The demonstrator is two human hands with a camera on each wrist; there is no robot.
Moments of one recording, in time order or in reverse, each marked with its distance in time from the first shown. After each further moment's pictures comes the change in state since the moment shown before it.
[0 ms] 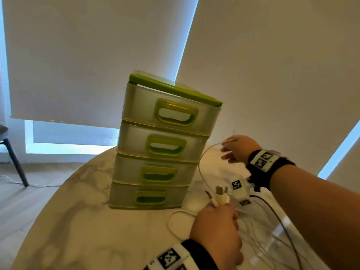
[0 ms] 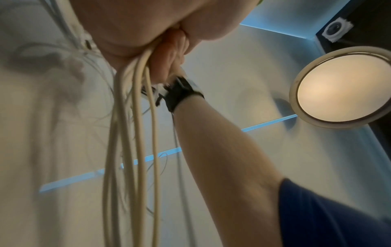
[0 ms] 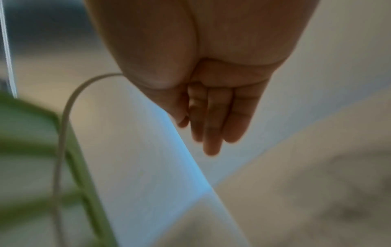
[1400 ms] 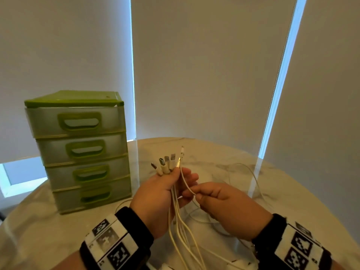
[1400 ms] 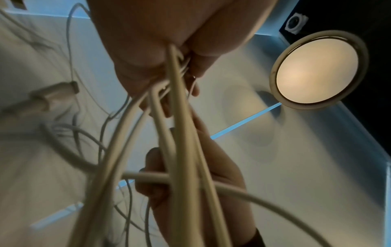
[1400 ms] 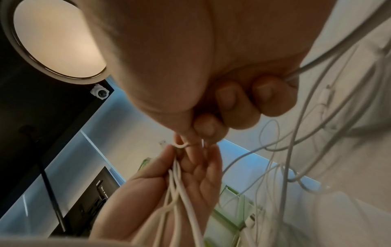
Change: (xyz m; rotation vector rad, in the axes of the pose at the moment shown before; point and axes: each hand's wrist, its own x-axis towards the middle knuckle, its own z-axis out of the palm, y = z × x) left_hand -0.028 -0.022 0.065 0.121 -0.049 0.315; right_hand -0.232 0.096 -0.050 0.125 -0.246 -0.317
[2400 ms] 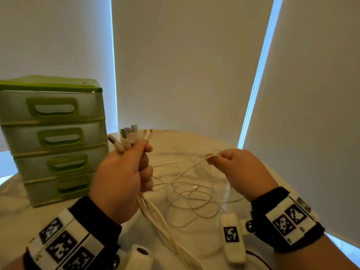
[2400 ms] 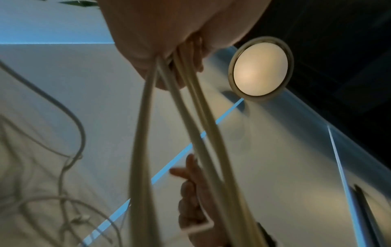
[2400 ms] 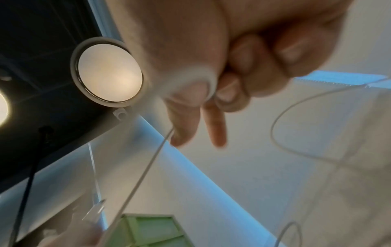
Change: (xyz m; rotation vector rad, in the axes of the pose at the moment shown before) left_hand -0.018 0.020 -0.006 0.017 -0.028 0.360; right_hand -0.022 -0.007 -0.054 -0.261 0.521 0.183
